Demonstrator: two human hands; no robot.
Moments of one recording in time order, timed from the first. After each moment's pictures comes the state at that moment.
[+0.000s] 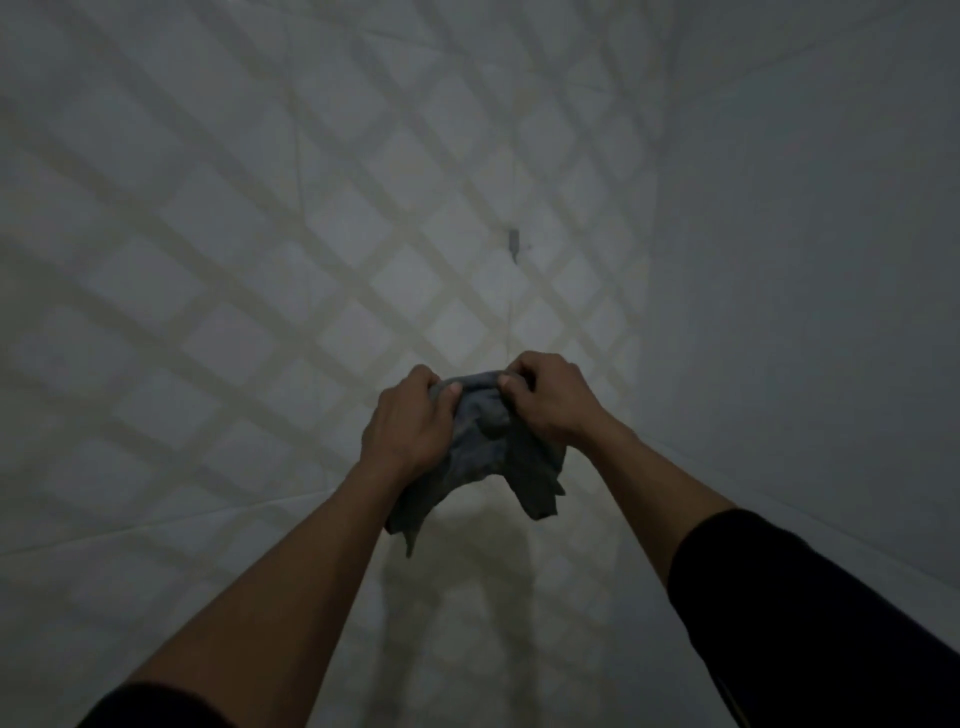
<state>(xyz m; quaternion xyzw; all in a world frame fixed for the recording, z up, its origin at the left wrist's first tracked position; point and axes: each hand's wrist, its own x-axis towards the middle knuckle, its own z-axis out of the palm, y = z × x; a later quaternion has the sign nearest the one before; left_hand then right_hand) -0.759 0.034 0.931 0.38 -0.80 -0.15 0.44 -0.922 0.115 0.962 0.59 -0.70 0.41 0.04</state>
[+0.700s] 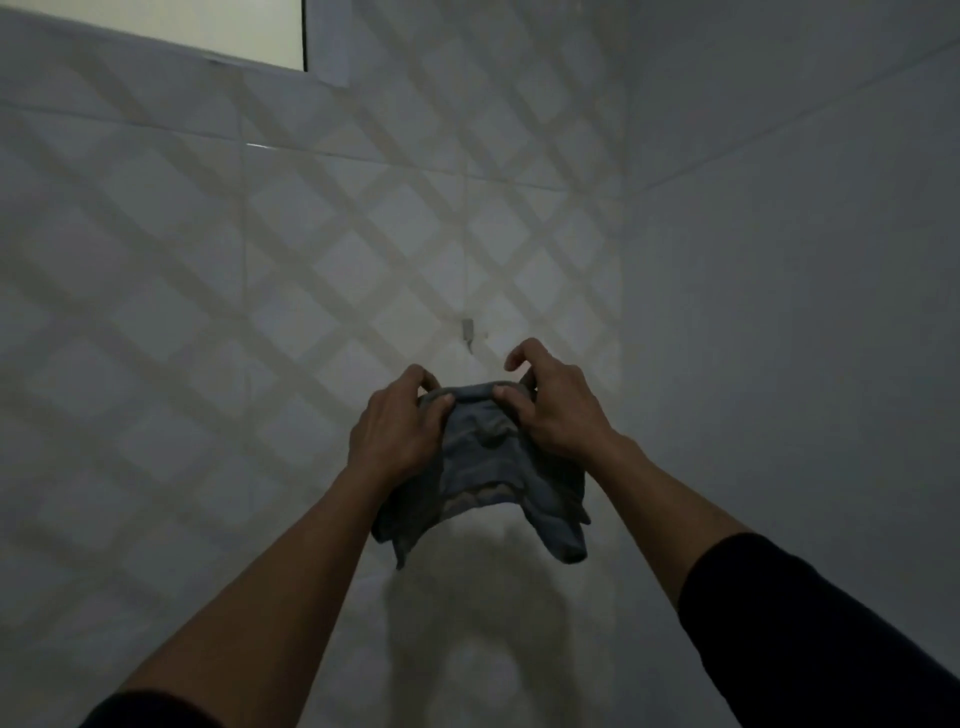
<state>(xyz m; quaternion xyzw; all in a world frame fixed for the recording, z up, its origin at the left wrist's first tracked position) -0.854 0.028 1.016 0.37 -0.79 -0.05 0.49 -1.029 0.115 1.038 0.64 -0.61 0.44 0.13</state>
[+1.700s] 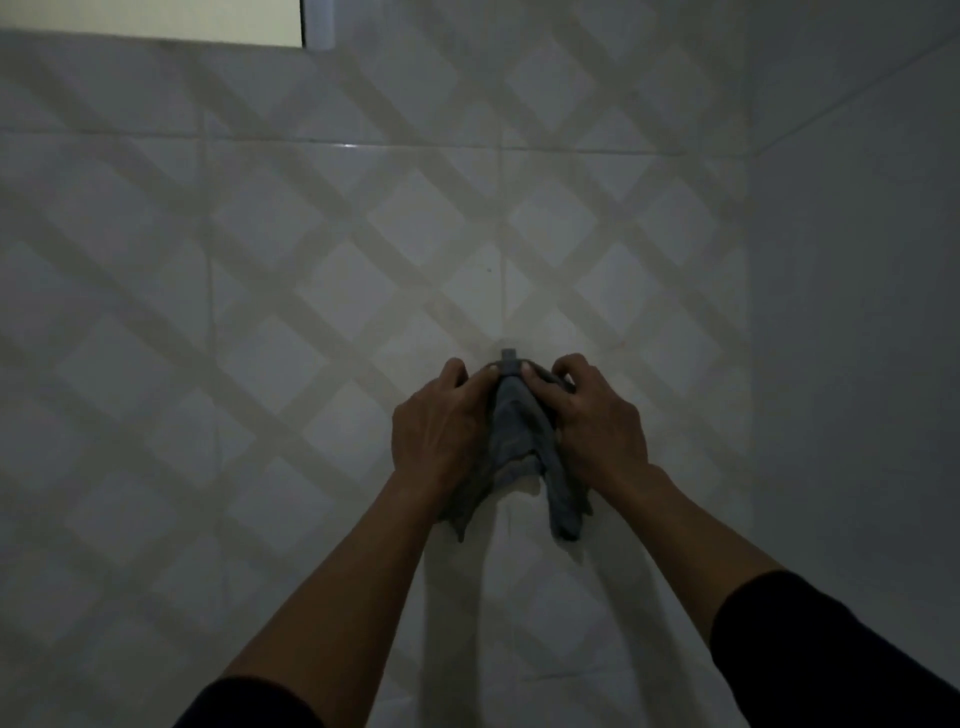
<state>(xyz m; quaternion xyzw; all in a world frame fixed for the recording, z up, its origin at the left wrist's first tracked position) -0.940 -0.102 1.053 0.38 -0.75 0.25 0.48 -1.120 -0.069 1.045 0.66 -0.54 0.37 0.37</state>
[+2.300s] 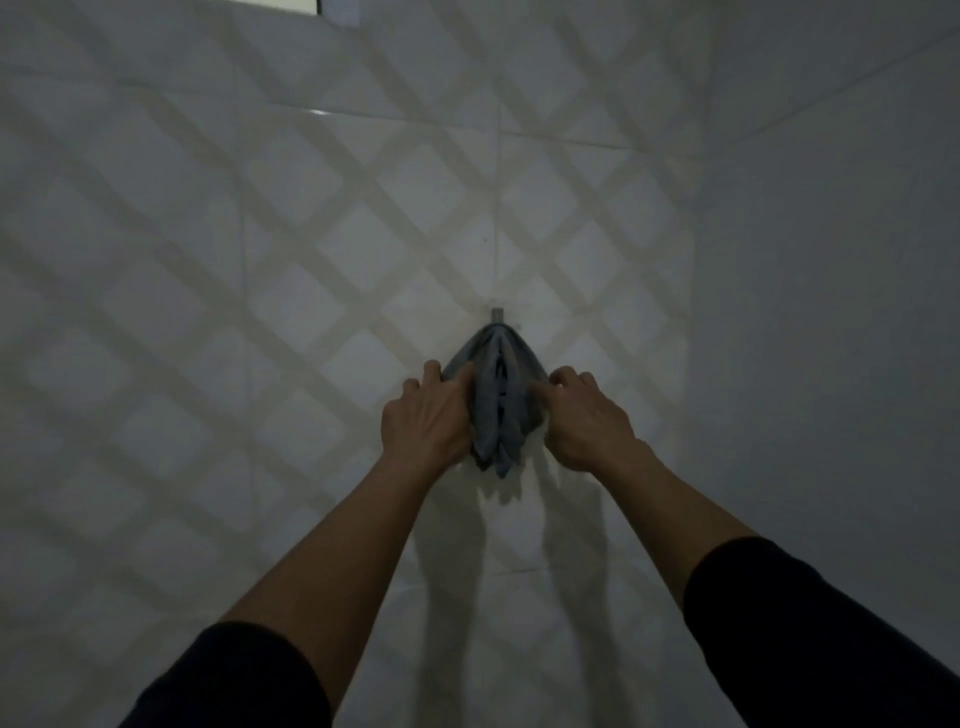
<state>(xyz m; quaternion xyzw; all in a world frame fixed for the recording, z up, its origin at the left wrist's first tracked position) -0.909 -0.024 1.028 0.51 -0.80 0.12 0.30 -1.082 0.026 1.028 0.65 -0.71 0.21 0.20</state>
